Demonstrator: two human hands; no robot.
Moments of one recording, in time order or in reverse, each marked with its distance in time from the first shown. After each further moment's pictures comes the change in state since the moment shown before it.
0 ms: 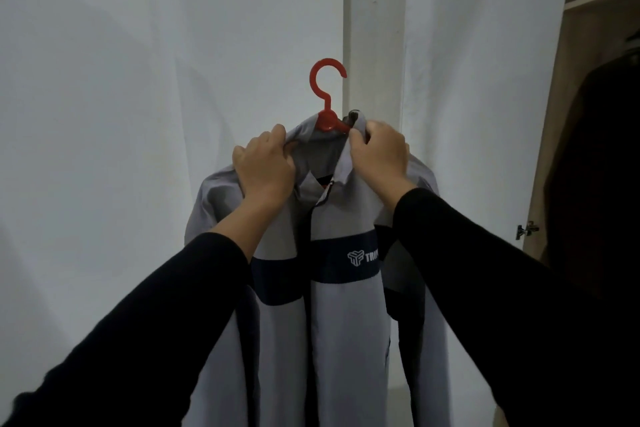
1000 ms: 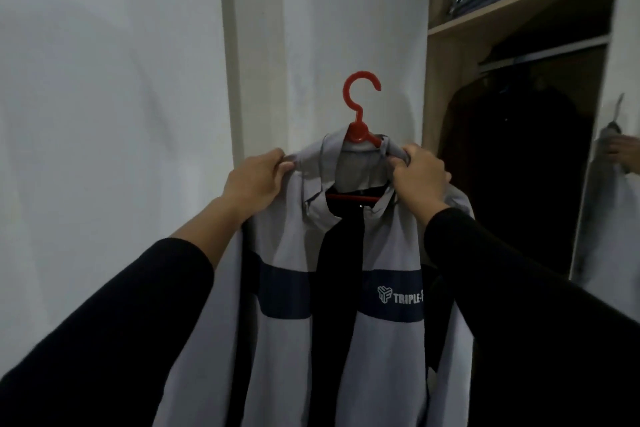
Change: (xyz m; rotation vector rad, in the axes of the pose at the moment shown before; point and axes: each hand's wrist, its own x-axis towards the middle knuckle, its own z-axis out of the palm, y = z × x) left_hand 0.003 0.161 0.095 -0.311 -0.417 0.353; right_hand 0.045 0.198 -0.171 -0.281 0.127 0.248
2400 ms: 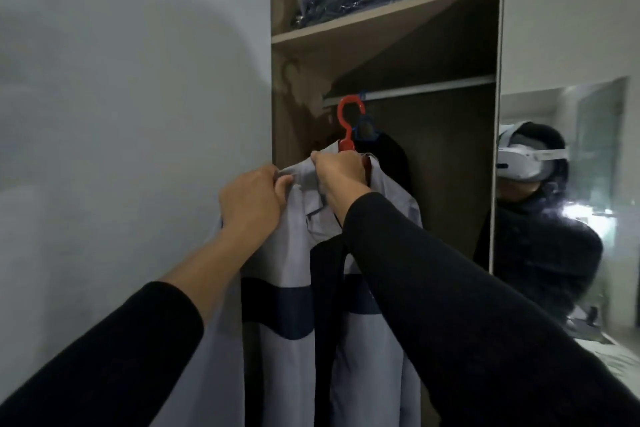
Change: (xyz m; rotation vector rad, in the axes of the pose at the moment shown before) left_hand 0.247 0.154 0.278 -0.287 0.166 0.126; right_hand 0.256 0.131 0.050 0.200 0.285 0.551
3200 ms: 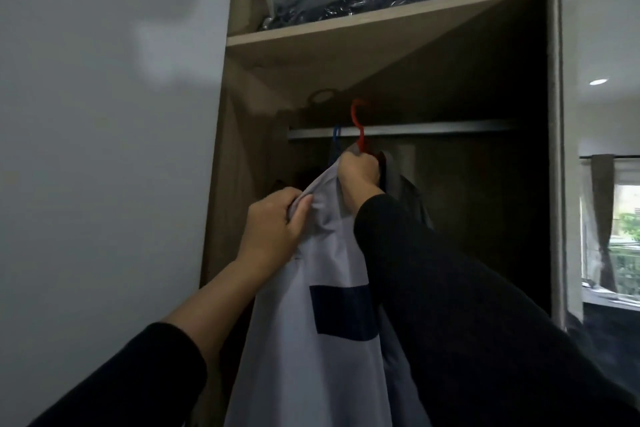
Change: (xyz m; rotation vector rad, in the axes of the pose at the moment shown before) left_hand 0.098 0.049 0.153 -0.762 0.128 0.279; right_hand 0.203 -0.003 -0.002 0.075 0.236 -0.152
